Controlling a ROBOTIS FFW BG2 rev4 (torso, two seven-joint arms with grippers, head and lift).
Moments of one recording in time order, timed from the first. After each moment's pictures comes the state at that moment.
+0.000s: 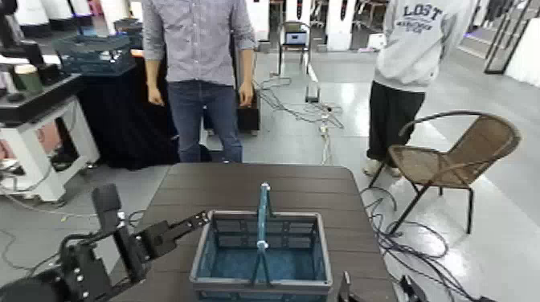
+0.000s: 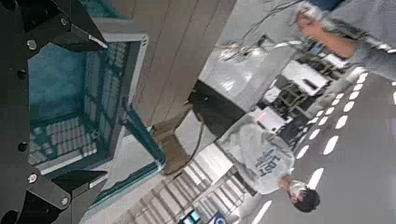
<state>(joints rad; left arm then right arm) -0.11 0.42 -0.05 -1.65 1.12 0.73 -0.23 0.47 -0.13 0.23 -1.94 -0.01 -0.10 -0.30</state>
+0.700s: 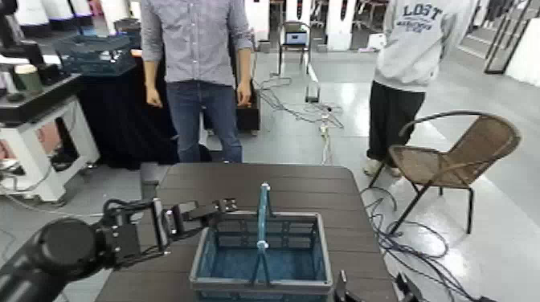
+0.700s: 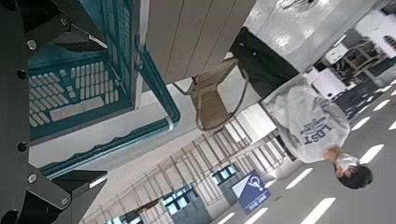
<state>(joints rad) -0.42 0.45 -0.28 -1.37 1.26 0.86 -0.37 0.46 -0.13 0.24 -1.93 -0.02 -0.10 -0.30</state>
